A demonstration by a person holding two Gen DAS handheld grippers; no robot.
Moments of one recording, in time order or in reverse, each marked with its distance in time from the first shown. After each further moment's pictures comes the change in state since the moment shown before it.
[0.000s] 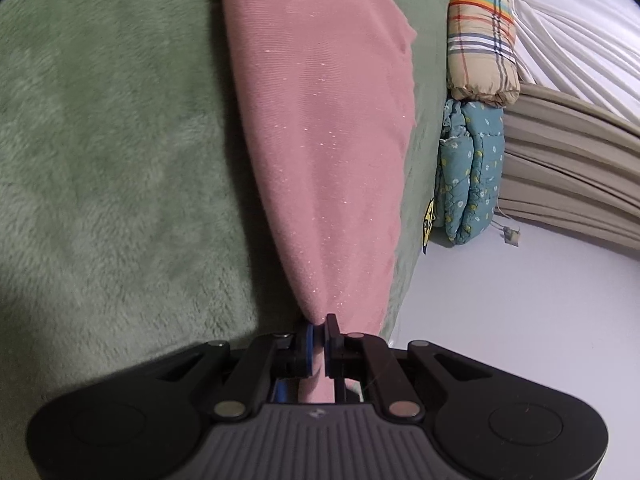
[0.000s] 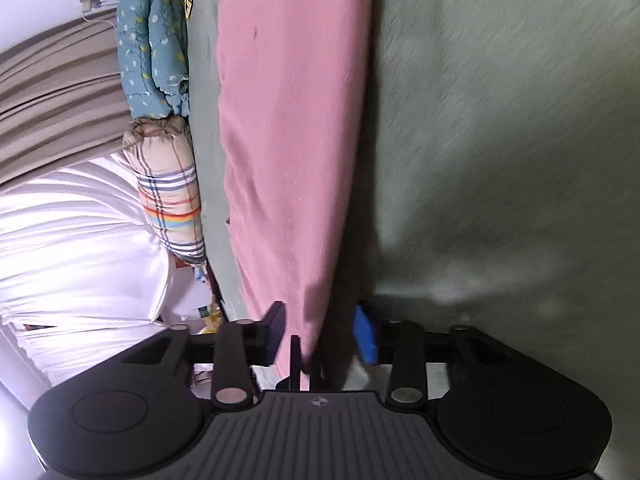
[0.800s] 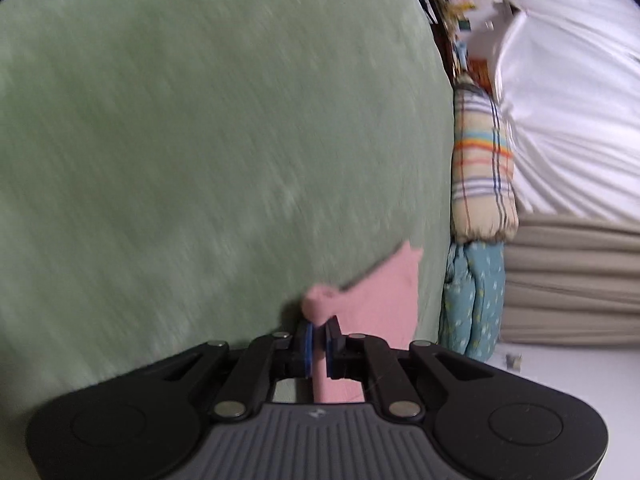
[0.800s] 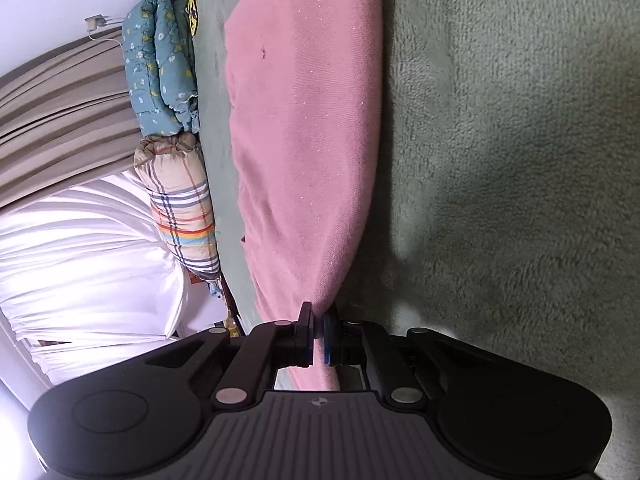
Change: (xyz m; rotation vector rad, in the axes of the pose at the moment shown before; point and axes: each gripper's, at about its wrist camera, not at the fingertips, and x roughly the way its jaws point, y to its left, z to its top) left arm -0.110 0.024 0.079 -0.068 -0.408 0.002; right arm 0.008 -0.002 0.010 0.033 -0.008 0.034
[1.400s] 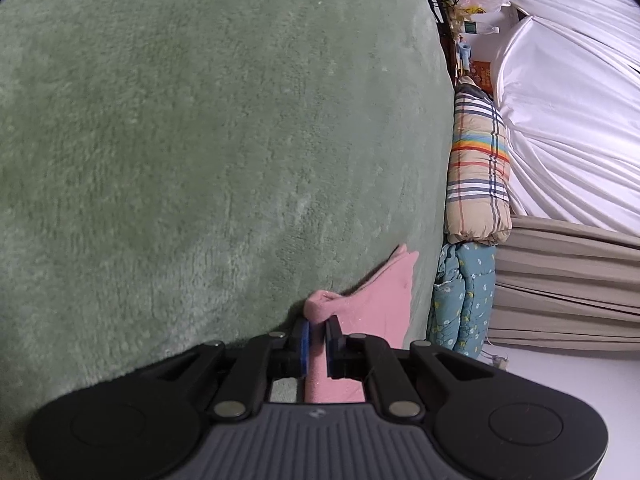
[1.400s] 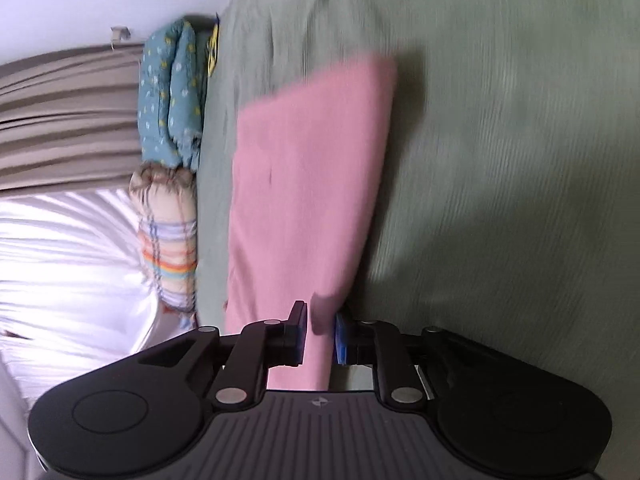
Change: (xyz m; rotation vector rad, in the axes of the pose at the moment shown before) left arm -0.003 0.007 0.005 -0.037 0.032 -0.020; right arm -0.060 0.010 0.064 -0.181 -0.239 -0.076
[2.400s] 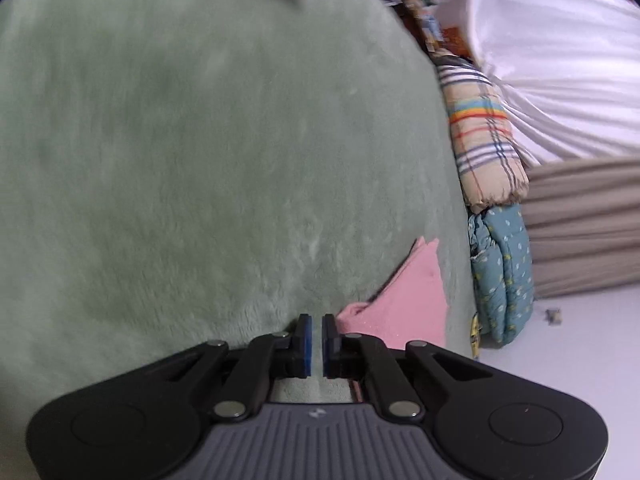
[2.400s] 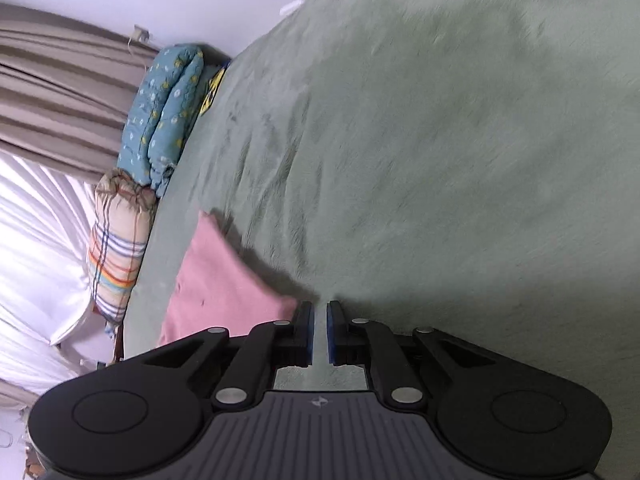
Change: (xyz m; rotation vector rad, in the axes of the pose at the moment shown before) left arm -0.048 -0.041 -0.003 0.377 -0.061 0.137; right arm -0.065 -0.006 0.062 -0.321 -0.135 -0.150
